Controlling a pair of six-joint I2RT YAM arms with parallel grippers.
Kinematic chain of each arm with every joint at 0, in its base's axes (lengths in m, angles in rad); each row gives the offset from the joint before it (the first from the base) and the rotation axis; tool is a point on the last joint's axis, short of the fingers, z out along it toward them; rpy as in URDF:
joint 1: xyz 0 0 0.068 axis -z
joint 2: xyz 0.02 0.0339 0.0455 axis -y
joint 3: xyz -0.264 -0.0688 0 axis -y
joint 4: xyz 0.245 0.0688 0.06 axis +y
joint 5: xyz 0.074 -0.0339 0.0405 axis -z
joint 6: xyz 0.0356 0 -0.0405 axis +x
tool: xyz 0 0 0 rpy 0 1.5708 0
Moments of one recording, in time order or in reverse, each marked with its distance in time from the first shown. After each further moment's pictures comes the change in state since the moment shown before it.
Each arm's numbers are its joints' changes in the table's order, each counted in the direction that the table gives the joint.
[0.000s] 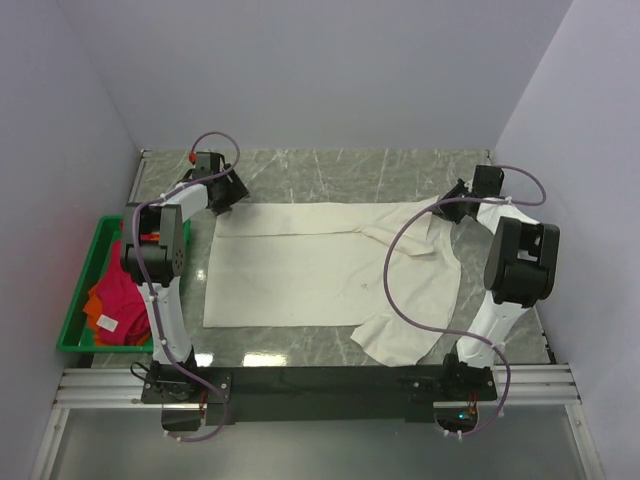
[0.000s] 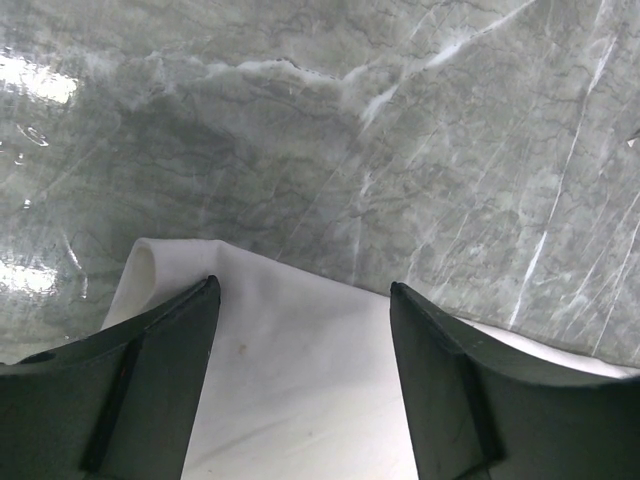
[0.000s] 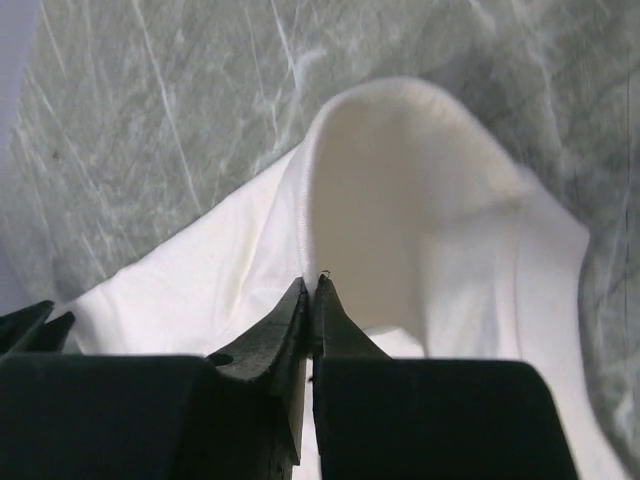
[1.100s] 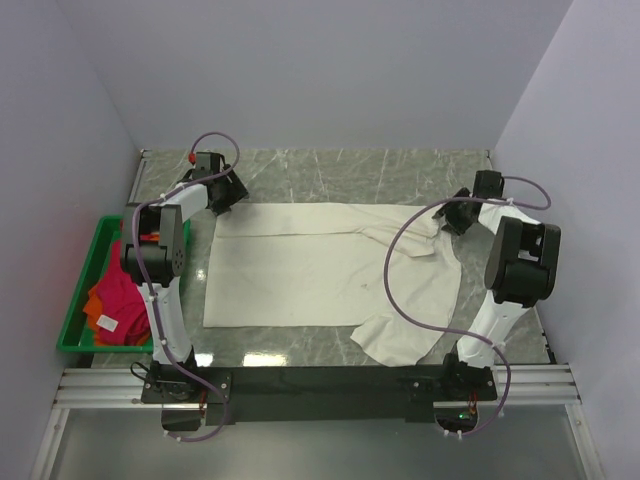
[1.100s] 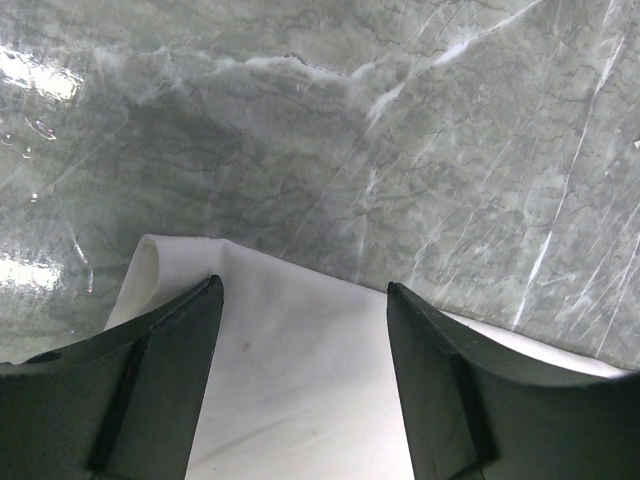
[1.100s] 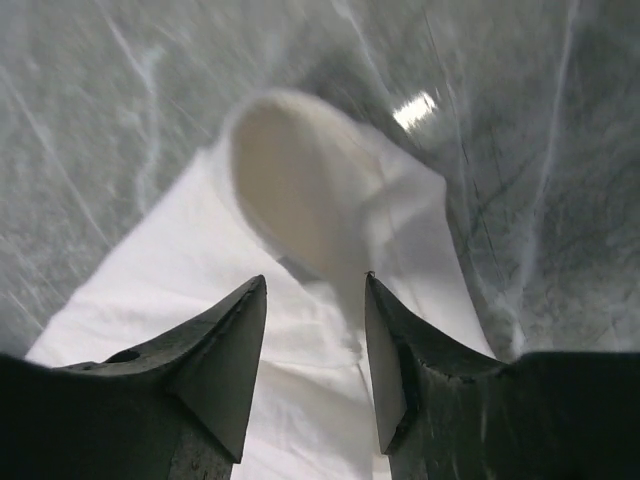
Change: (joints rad) left arm 0.000 0.005 -0.002 0.009 -0.011 -0.003; right arm 0.012 0.019 -0.050 0.117 0.160 0.045
